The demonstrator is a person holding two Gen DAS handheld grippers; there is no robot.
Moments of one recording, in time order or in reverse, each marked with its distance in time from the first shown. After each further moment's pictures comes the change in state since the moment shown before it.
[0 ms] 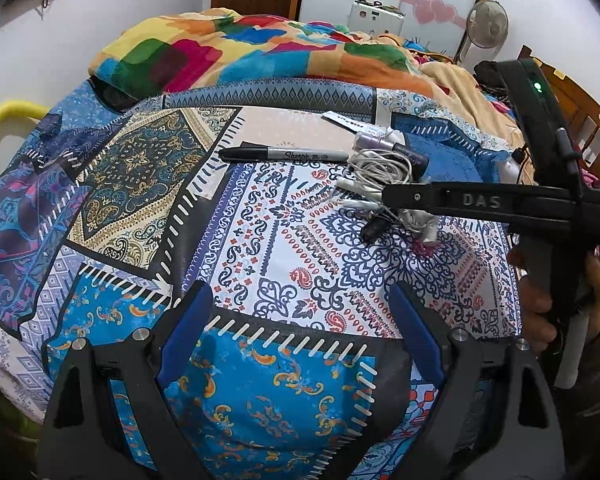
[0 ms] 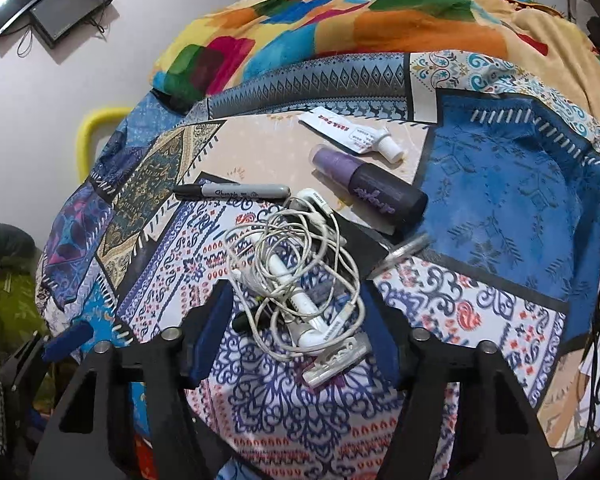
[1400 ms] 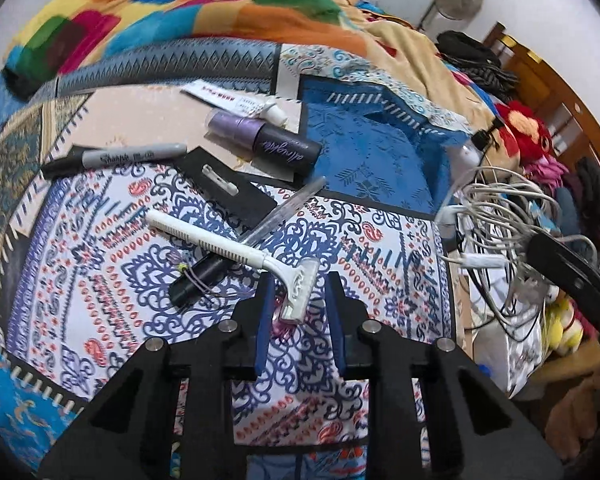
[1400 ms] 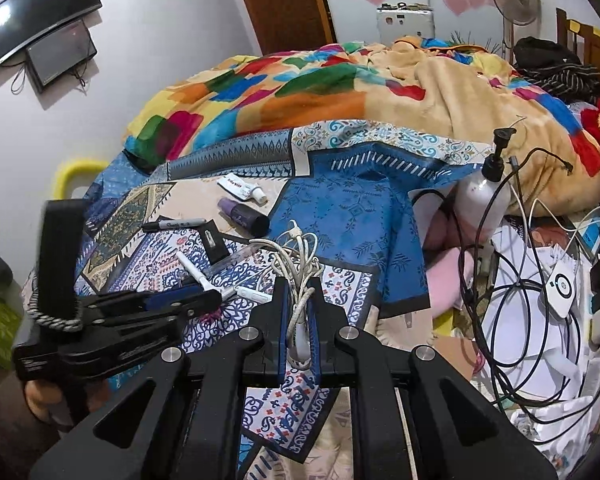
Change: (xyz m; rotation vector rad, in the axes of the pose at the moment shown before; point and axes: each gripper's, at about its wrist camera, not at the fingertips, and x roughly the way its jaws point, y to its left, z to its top) left arm 0.088 -0.100 0.048 -0.009 0.156 -0.191; right arm -0.120 -0.057 -0.047 0.046 -0.240 -0.158
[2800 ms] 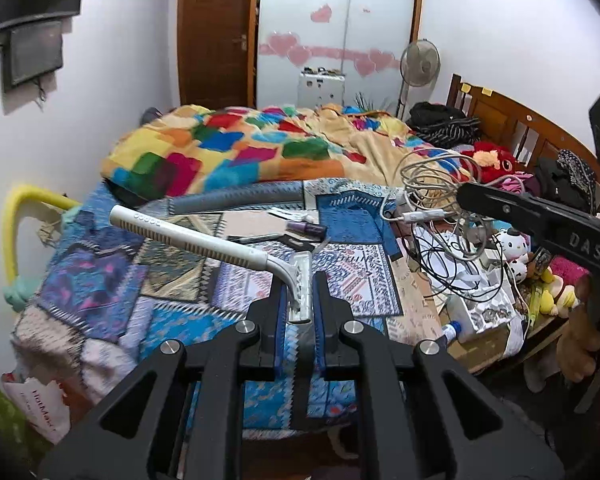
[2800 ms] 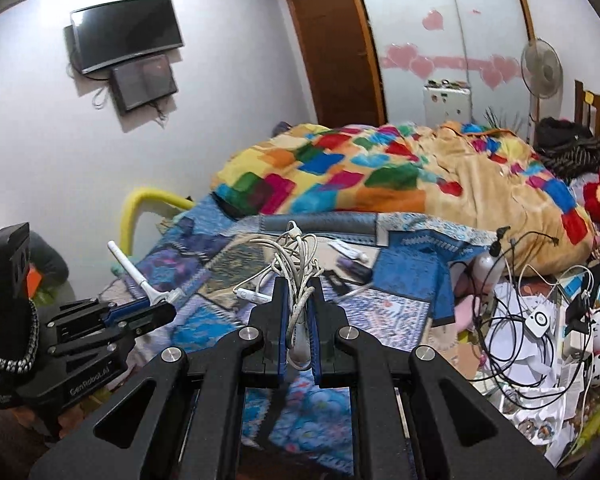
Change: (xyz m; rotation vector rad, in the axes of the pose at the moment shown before) left arm -0.335 -0.018 -0.124 0.199 -0.380 0.153; right arm -0.187 0.132 -0.013 -0.125 -0.202 0.116
